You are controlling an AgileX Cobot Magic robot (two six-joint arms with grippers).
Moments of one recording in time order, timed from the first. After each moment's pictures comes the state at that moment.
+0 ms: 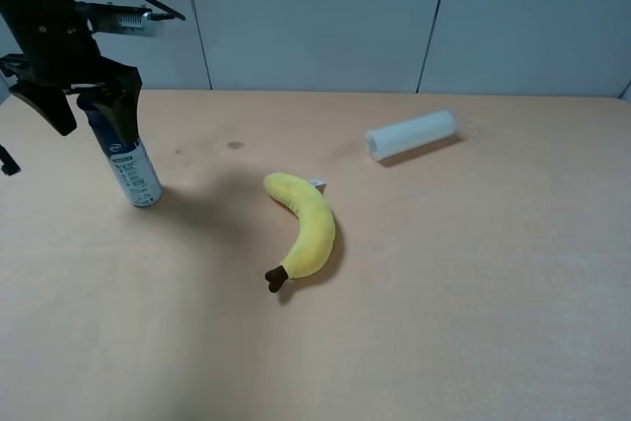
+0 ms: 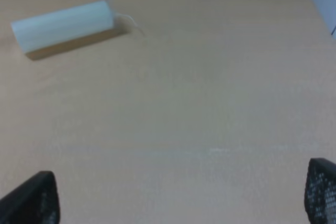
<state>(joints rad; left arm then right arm) -0.12 1.88 -1.48 -0.01 1.17 0.16 -0.06 -0.01 -0.50 0.06 1.02 -0.07</state>
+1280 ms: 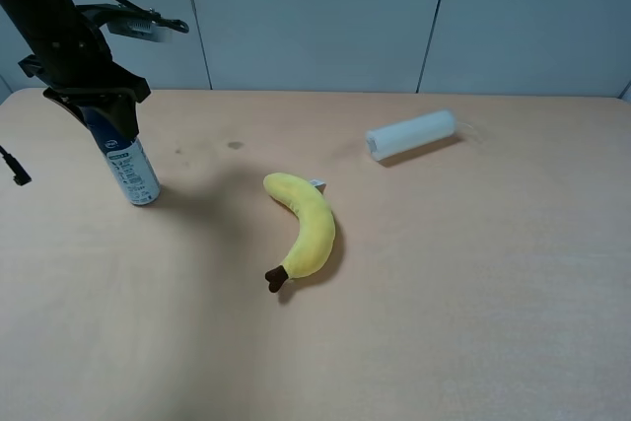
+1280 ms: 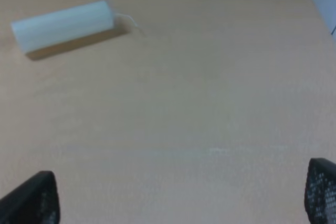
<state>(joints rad) -0.12 1.88 -1.42 -0.01 0.97 0.25 -0.06 -0.01 -0.50 0.06 1.02 -0.07</state>
